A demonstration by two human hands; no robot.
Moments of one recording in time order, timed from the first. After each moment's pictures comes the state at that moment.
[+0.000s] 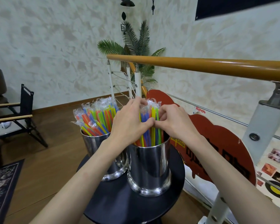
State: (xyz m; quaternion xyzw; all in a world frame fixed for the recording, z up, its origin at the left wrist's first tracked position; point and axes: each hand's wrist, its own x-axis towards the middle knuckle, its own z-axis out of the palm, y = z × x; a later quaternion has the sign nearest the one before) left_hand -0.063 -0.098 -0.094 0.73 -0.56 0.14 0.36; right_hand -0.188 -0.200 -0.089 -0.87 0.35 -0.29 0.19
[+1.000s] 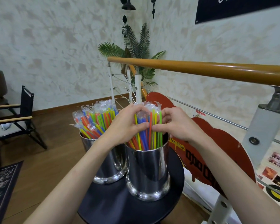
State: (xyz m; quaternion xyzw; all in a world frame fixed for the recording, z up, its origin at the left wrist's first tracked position) left_hand -0.039 -0.097 -0.088 0.69 -0.62 0.02 0.37; right_hand -0.199 -0.215 -0.089 -0.85 0.27 -0.26 0.36
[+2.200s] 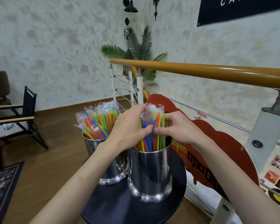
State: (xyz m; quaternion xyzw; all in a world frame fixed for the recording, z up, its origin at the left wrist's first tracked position) left_hand -0.056 -0.090 -0.087 0.70 -0.61 0.10 0.36; right_hand -0.198 -0.217 -0.091 -0.88 0.24 -0.24 0.32
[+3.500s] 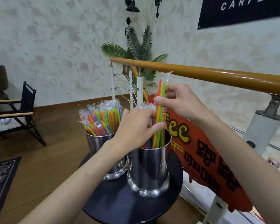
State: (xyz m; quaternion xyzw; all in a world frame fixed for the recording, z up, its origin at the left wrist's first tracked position) left_hand -0.072 -0.086 -0.083 0.71 -0.62 0.15 0.29; right_hand -0.193 -0.207 -0.029 -0.85 0.16 -0.36 0.36
